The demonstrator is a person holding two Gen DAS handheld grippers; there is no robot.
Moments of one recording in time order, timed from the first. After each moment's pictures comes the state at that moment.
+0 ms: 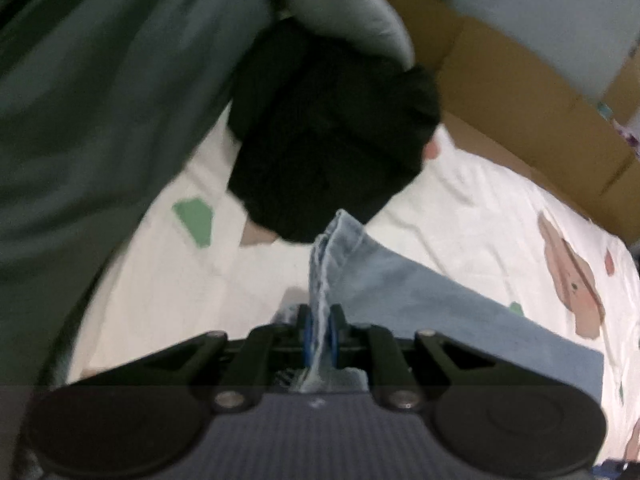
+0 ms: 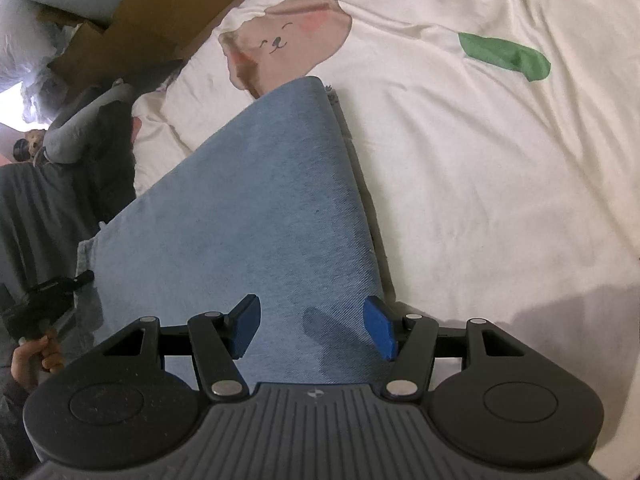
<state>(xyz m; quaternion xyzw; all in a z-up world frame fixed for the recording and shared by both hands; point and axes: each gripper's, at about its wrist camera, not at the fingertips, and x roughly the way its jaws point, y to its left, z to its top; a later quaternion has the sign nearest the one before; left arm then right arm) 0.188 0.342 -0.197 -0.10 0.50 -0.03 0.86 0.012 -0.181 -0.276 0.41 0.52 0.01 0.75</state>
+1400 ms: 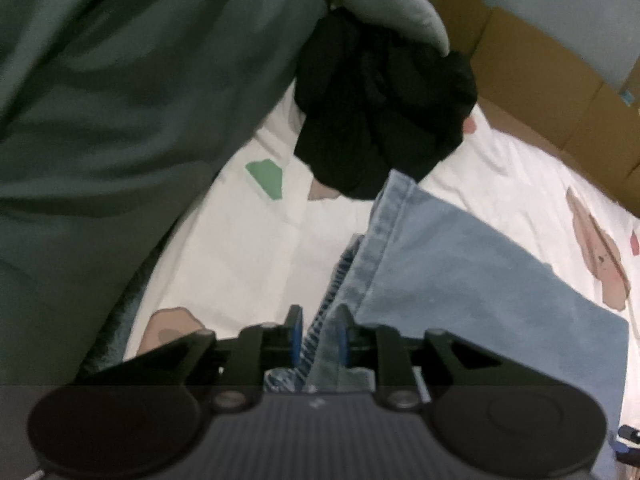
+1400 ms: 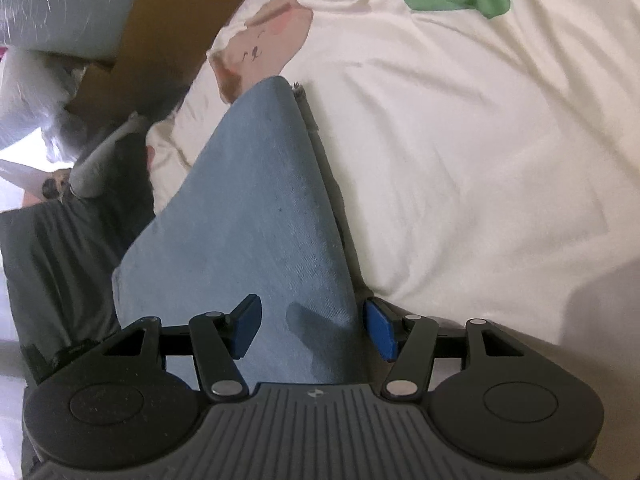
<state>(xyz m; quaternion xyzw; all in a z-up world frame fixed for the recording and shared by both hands) 0.125 0.362 -0.174 -0.06 0.51 0.01 0.86 -0.009 -0.202 -0.326 0.49 0.46 0.04 0.74</state>
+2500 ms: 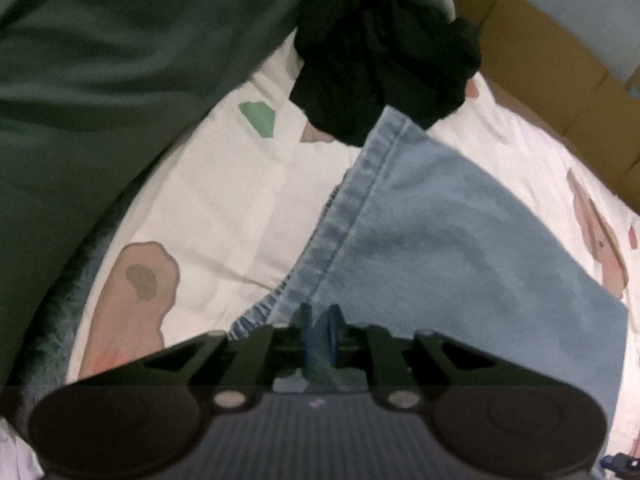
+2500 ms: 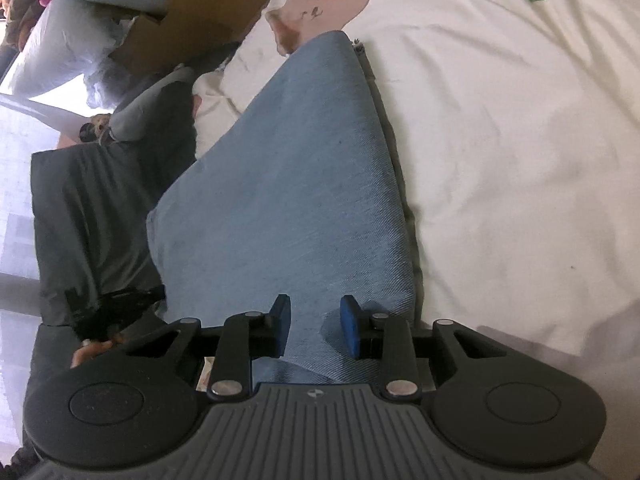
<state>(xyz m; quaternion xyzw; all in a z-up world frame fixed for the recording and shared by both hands) 0.102 0.355 -0.213 -0.10 0.53 0.01 0.84 -0.034 -0.181 -0.300 0.46 0.48 0.12 0.74</state>
